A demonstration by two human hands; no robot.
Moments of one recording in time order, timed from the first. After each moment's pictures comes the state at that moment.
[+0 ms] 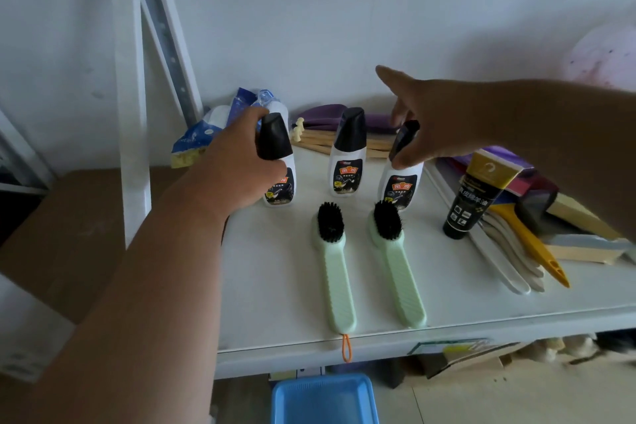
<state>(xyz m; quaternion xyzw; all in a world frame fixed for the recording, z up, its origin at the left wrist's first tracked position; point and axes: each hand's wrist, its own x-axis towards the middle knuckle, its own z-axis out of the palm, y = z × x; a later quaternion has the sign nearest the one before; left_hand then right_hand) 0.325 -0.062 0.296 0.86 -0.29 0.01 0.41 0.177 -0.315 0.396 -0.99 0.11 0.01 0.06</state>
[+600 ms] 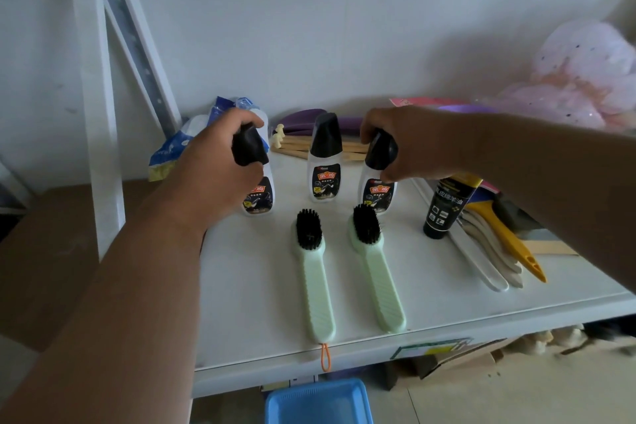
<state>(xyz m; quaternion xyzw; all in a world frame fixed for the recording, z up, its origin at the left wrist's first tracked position) 0.320 -0.067 0.299 0.84 -0.34 0.07 0.41 0.163 -0.325 0.367 -0.99 0.10 -0.01 0.06</state>
